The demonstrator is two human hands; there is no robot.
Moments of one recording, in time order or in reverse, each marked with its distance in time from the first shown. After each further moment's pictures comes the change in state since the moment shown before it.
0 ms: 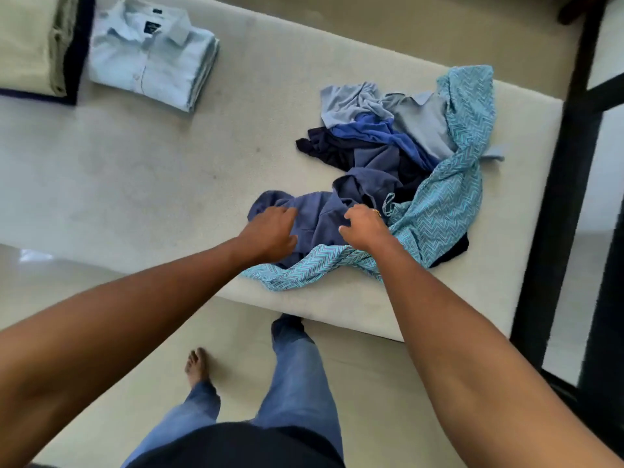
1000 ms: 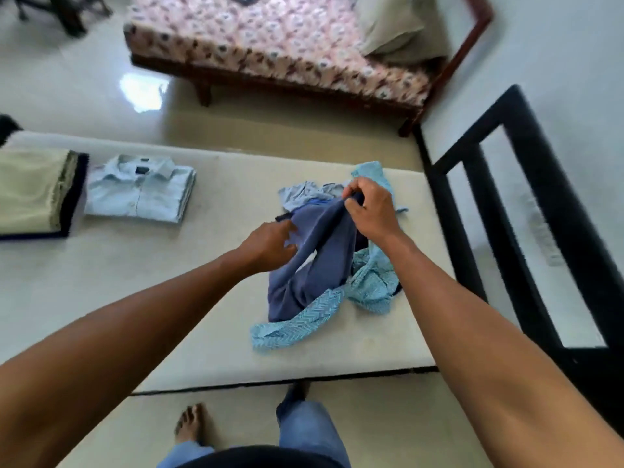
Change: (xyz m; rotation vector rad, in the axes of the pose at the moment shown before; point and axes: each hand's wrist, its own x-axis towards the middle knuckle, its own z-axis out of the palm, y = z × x) left_hand -0.107 -0.023 -0.122 -0.111 0.252 0.389; right_hand -0.198 -0.126 -0.148 0.473 1.012 -0.194
